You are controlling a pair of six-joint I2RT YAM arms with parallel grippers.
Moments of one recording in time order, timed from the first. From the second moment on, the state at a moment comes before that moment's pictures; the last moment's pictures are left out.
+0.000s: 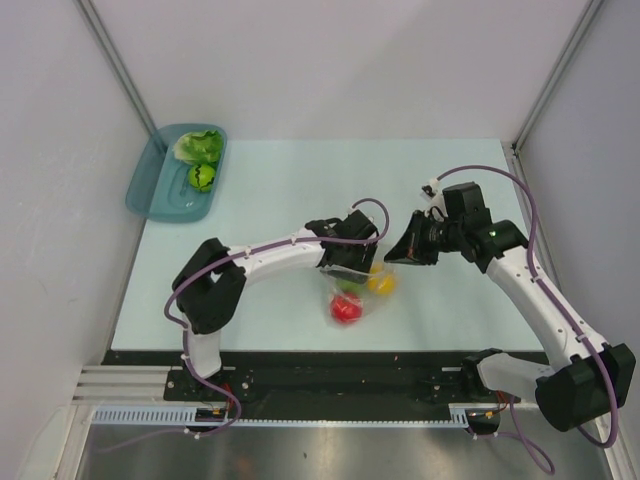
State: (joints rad) left arm -0.92 1.89 1.40 -0.64 -0.08 -0.53; right arm 0.35 1.16 1.09 -0.75 -0.55 0.66
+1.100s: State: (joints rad) left arm -0.92 1.49 1.27 -0.42 0.18 -0.36; right arm 0.35 1.12 1.07 -0.82 -0.45 0.53
